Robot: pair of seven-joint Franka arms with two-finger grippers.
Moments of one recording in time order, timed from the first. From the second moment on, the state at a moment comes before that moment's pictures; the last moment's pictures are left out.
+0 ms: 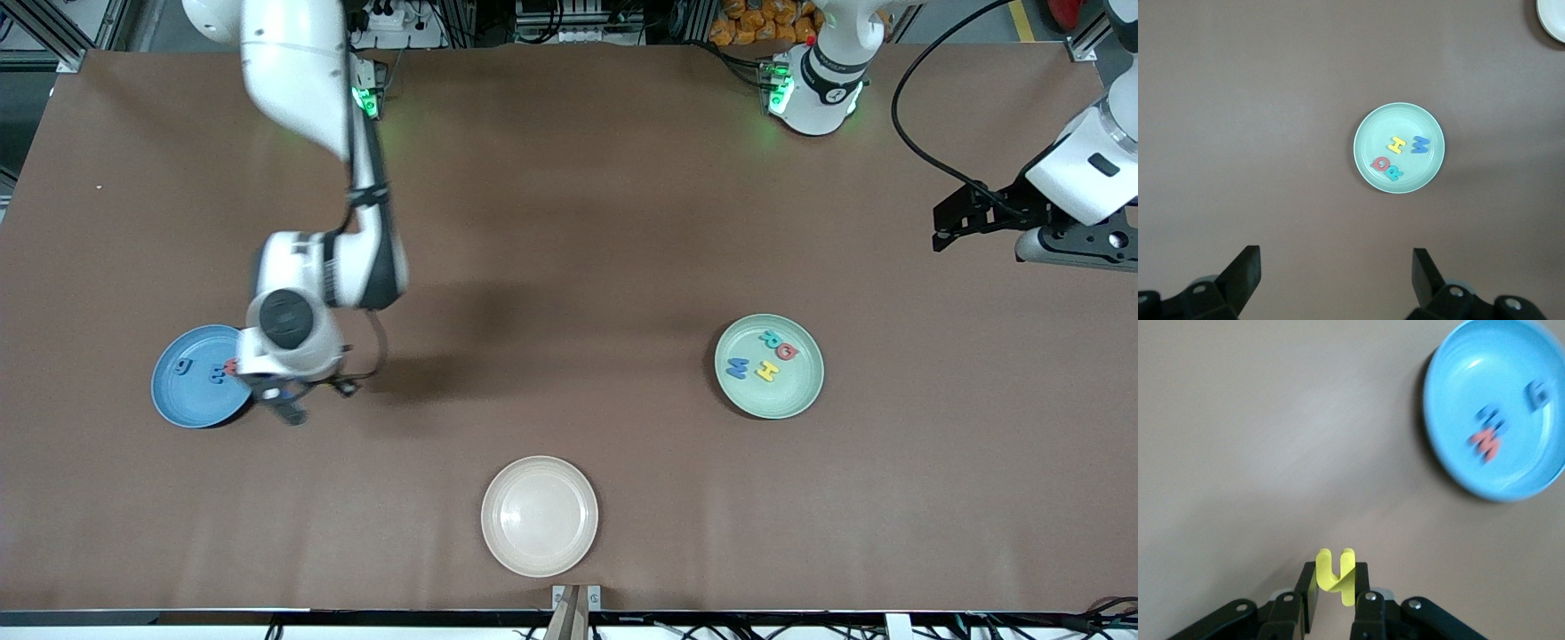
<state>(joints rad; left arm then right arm) 0.10 0.02 -0.22 -1.57 0.00 1.63 0.02 0.89 0.74 -0.86 -1.75 0.33 2.13 0.64</state>
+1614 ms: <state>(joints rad) -0.12 0.00 0.01 -1.57 -0.01 1.60 0.00 0.43 0.60 -0.75 -1.72 0.33 2.05 0.04</state>
